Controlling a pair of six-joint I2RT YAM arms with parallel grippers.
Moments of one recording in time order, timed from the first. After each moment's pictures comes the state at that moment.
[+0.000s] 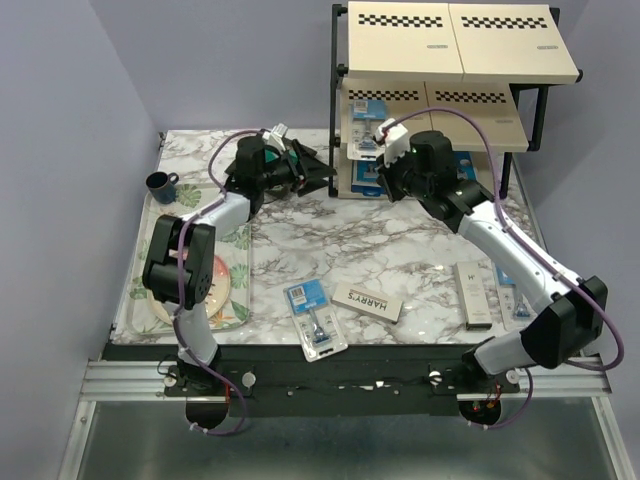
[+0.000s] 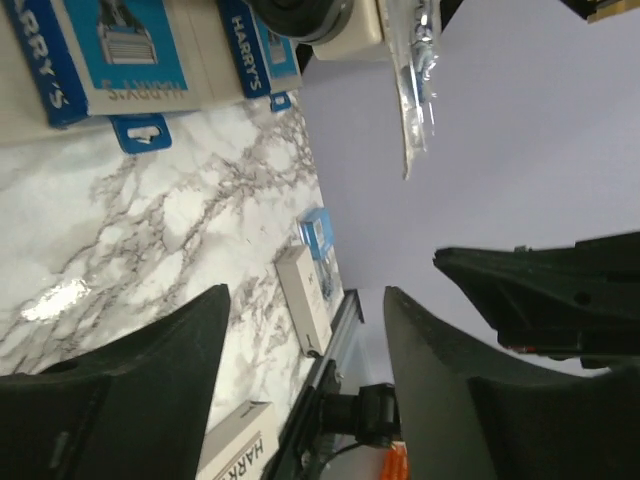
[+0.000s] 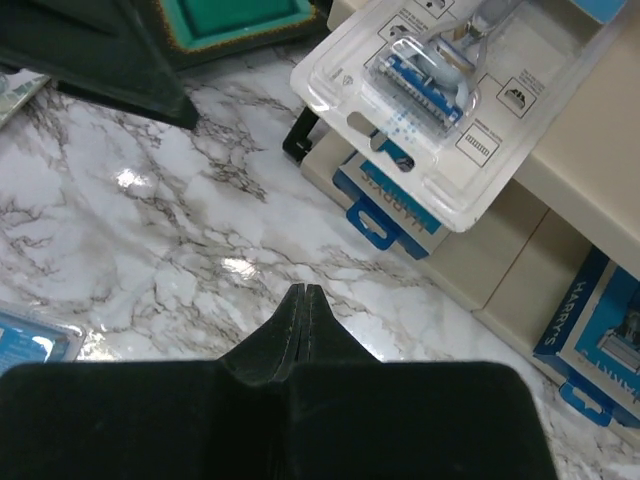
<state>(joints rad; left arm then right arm) -0.28 1.87 1.25 0.44 0.82 -1.11 0.52 1.43 1.35 -0.40 -0.07 -0.21</state>
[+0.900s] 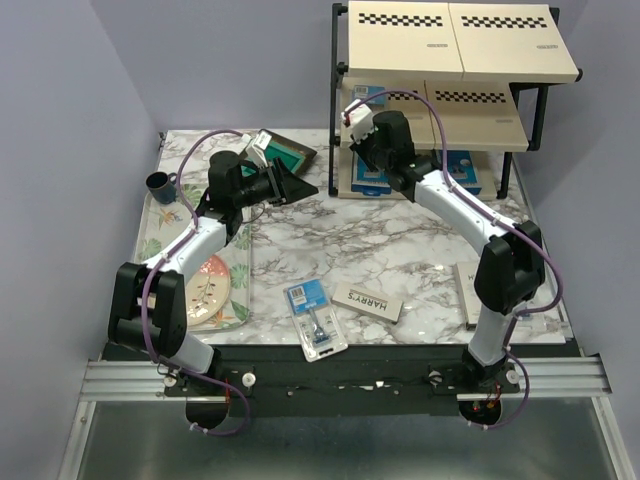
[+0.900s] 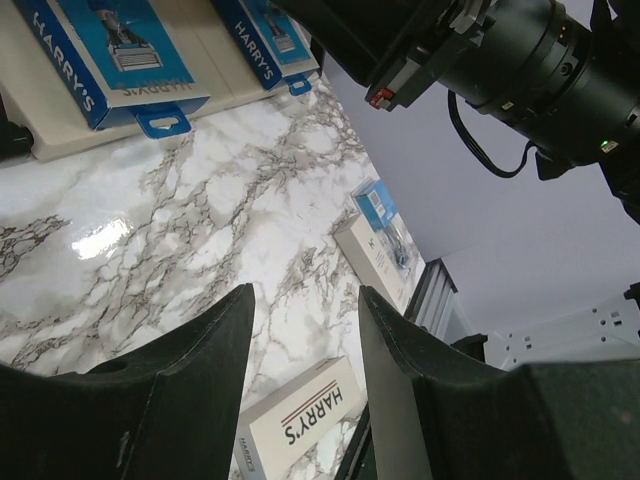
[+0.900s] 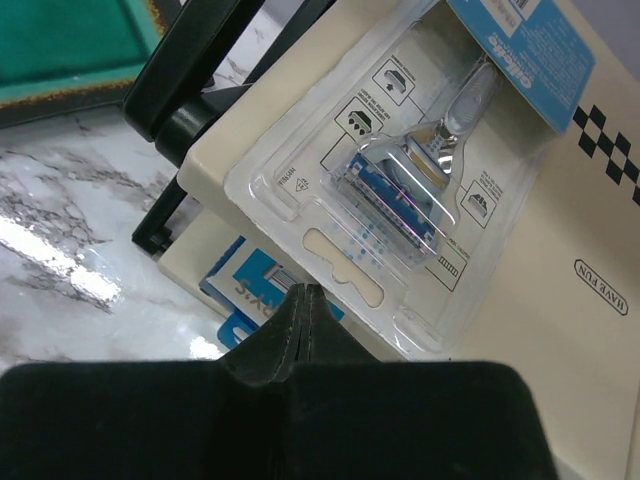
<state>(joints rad) -0.24 1.50 0.98 0.36 0.82 -0.76 0.52 1.84 1.63 -0.19 0.15 -0.42</state>
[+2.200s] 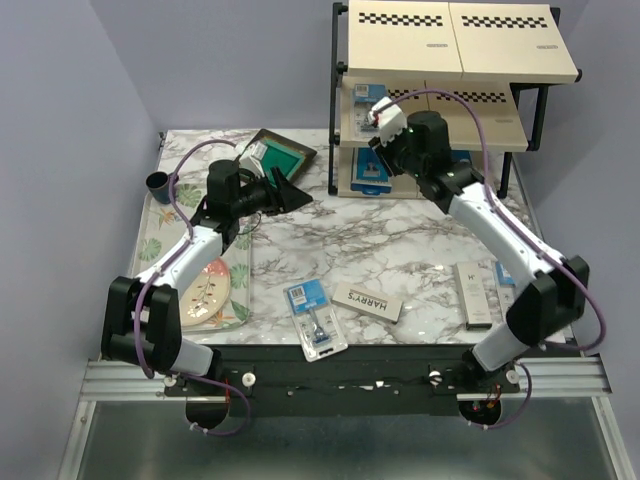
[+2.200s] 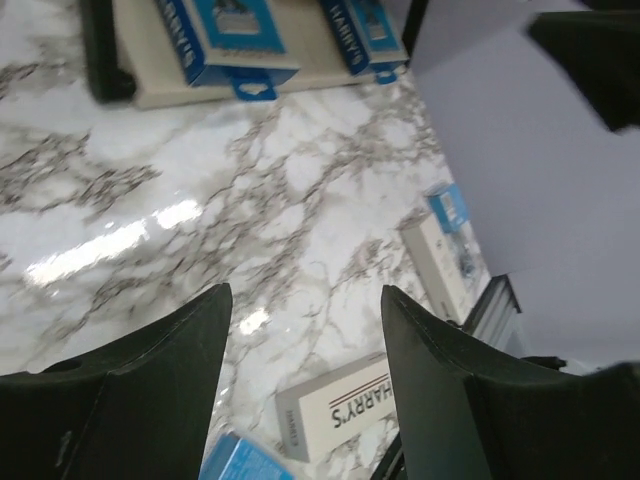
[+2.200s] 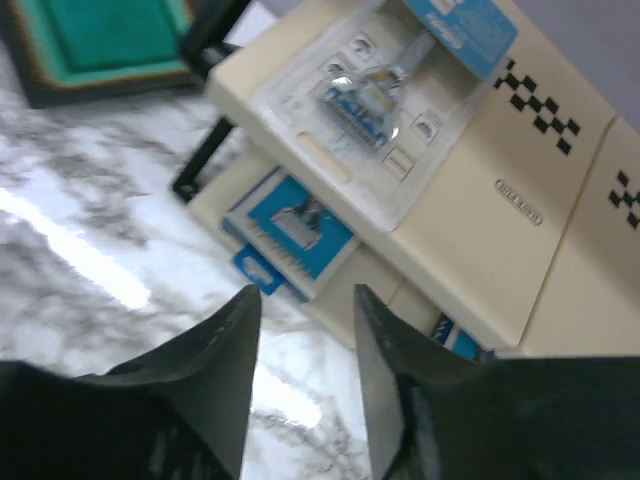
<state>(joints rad) -0.23 1.43 0.93 0.24 0.69 -0.66 0.48 1.62 1.51 -0.28 0.06 -0.43</state>
